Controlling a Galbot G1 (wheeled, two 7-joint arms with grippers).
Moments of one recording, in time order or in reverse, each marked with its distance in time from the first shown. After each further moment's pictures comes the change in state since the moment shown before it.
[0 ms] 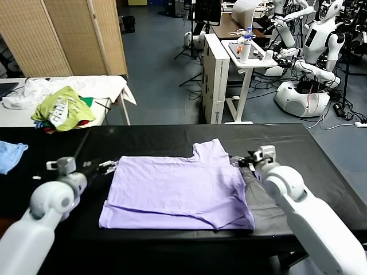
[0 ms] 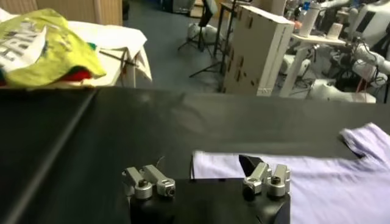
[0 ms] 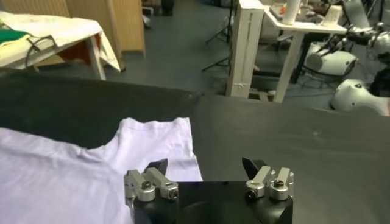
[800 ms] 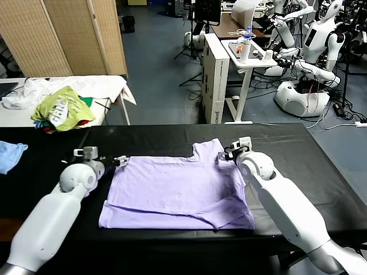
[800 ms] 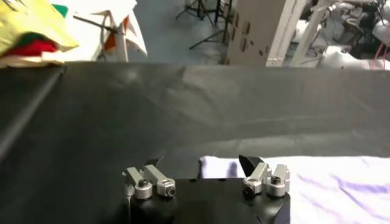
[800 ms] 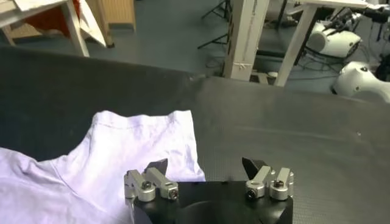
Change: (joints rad) left arm -0.161 -0.088 0.138 0.239 0.062 0.011 0.028; right arm 0.077 0.106 -0.055 -0.182 -0.050 0.000 -0.008
